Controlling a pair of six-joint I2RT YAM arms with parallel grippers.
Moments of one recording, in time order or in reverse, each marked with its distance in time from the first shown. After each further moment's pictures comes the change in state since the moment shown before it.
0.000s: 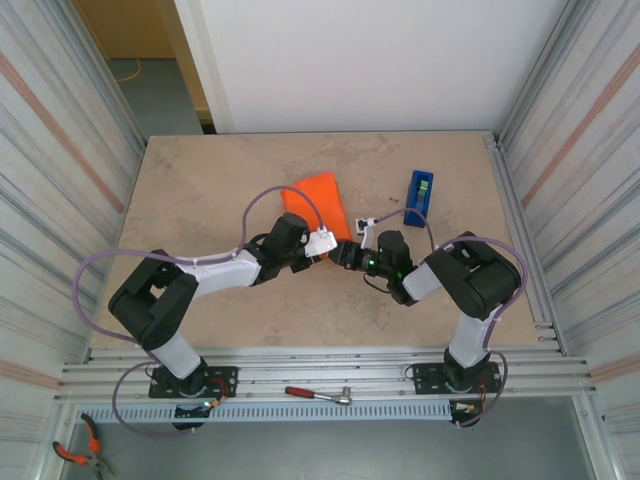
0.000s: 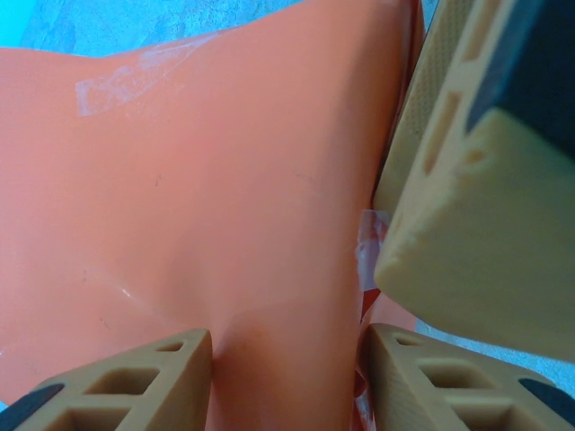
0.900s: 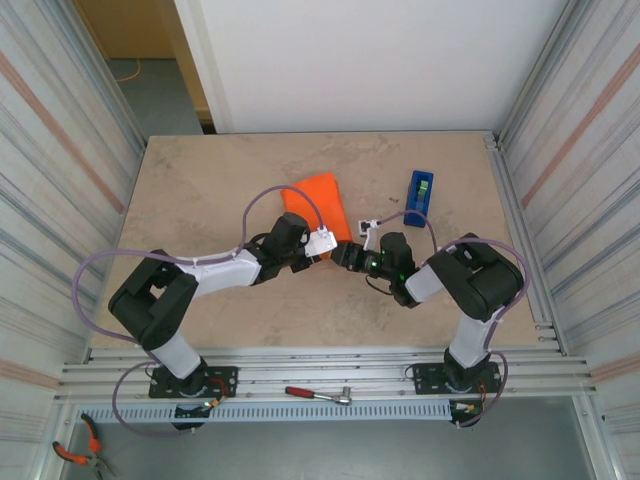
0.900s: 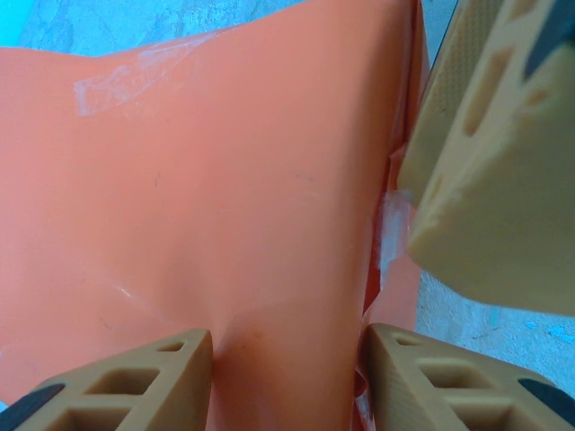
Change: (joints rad) left arm -0.001 0.000 0.006 -0.011 0.000 0.000; right arm -0.010 -0.023 -0.033 0.004 0.002 0.011
